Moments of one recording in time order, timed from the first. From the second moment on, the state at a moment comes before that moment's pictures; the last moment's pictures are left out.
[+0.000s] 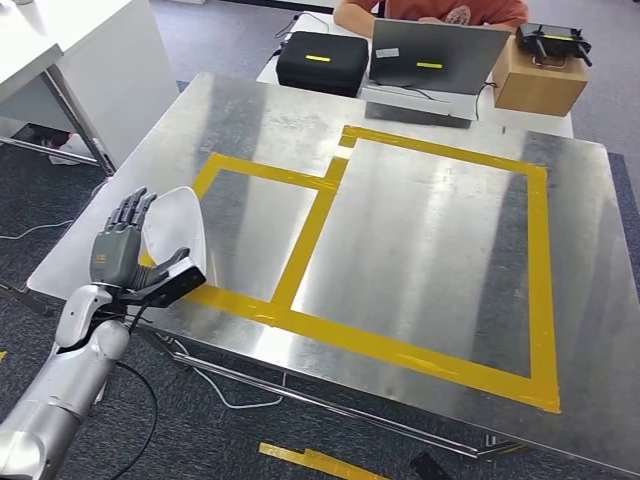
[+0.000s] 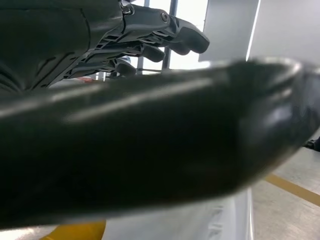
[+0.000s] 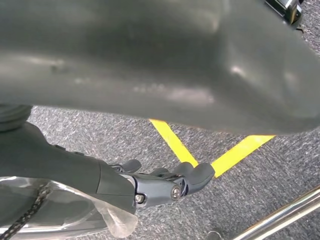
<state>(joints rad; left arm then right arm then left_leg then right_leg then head) -0.48 0.17 -0.20 -0.99 -0.83 0.49 -0.19 -0.08 -0.05 0.28 -0.22 0.24 0.01 -0.17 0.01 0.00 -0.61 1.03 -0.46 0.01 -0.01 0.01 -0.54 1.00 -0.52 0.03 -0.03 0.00</state>
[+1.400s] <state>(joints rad) -0.31 0.16 -0.16 -1.33 -0.81 0.63 -0.30 -0.09 -0.03 0.28 -0.22 0.28 0.02 -0.17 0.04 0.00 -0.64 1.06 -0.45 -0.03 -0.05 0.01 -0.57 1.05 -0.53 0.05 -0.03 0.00</state>
